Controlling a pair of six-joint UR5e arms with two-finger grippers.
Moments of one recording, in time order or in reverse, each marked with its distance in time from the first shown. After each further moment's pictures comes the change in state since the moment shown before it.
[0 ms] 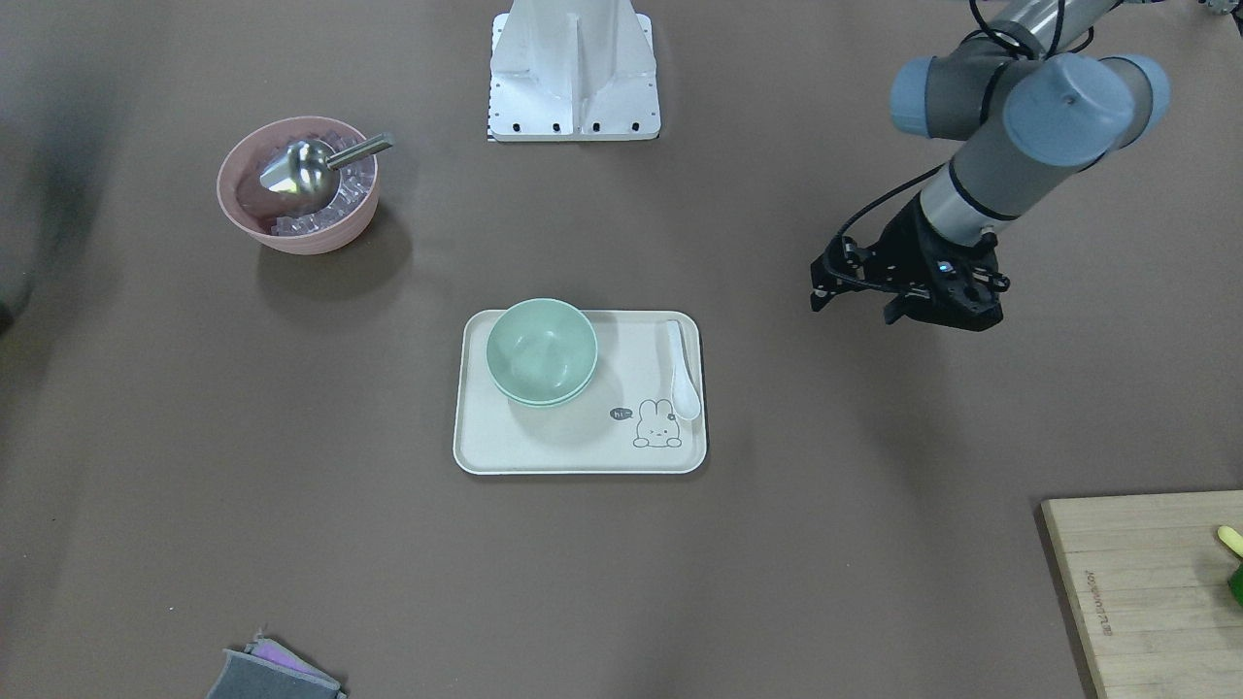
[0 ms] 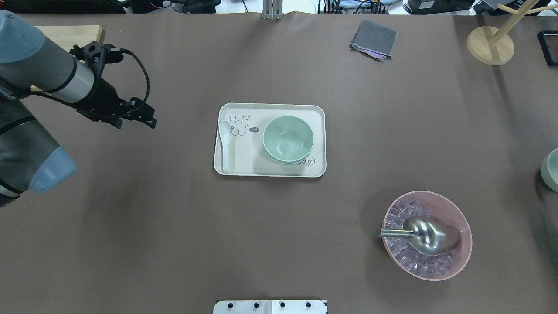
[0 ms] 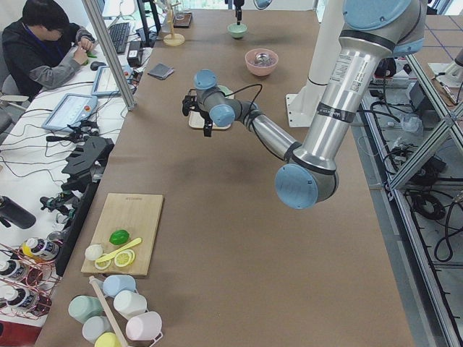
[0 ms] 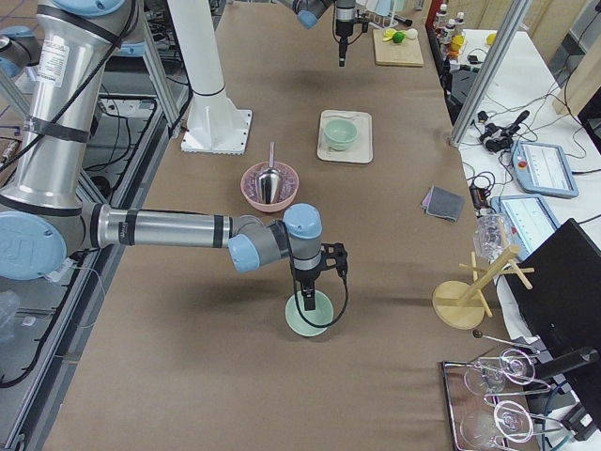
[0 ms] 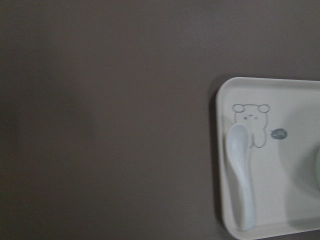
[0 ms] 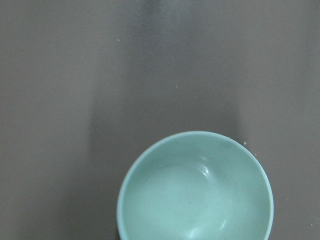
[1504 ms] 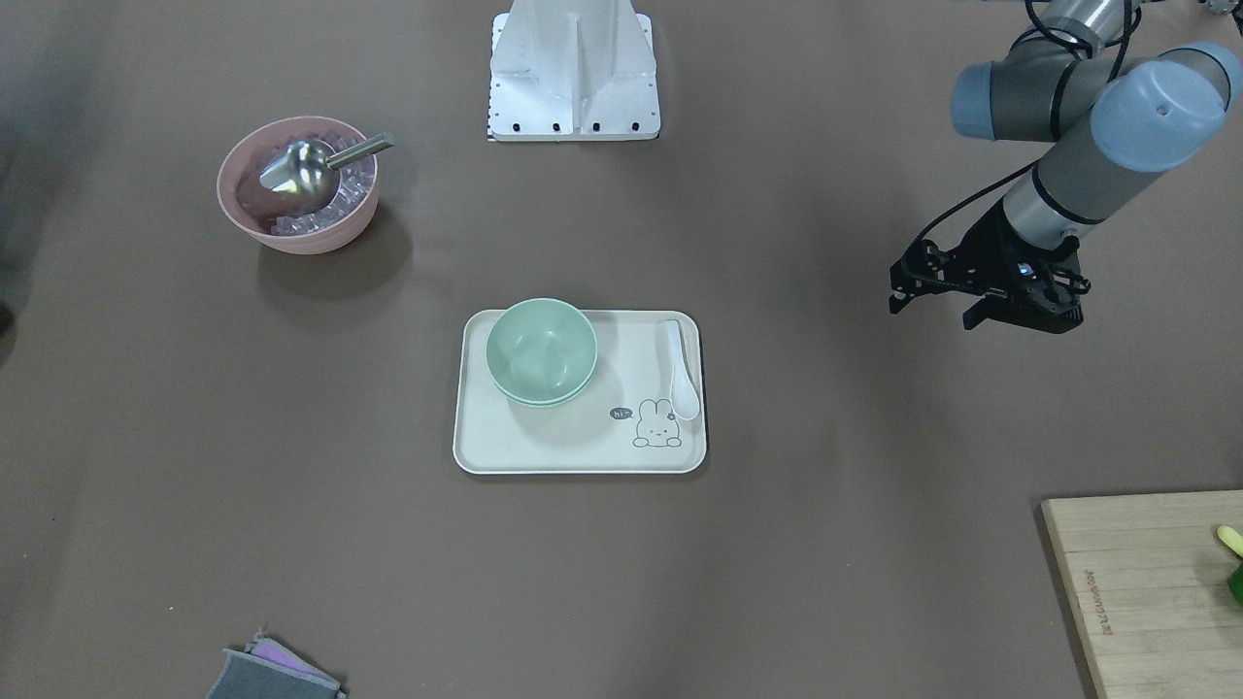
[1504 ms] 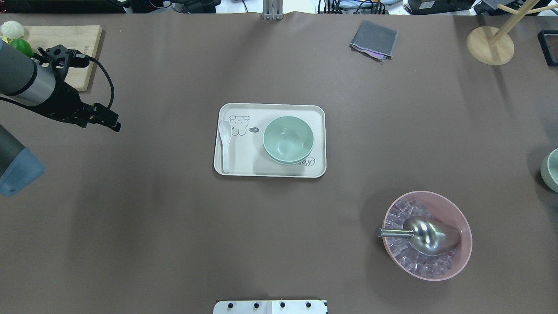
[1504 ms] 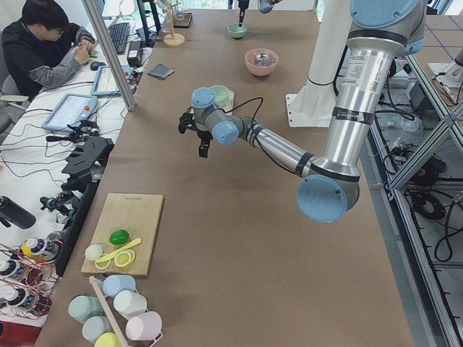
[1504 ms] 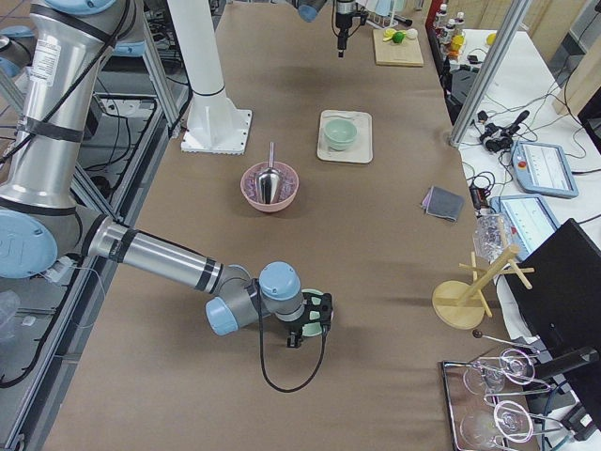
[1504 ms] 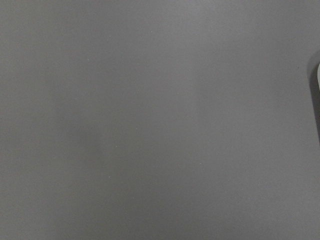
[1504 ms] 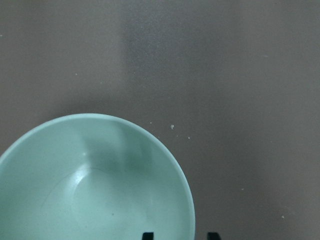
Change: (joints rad) left arm -0.044 0.079 -0.003 -0.001 0.005 0.131; right arm 0.055 0.013 -0.281 0.342 0.035 0.199
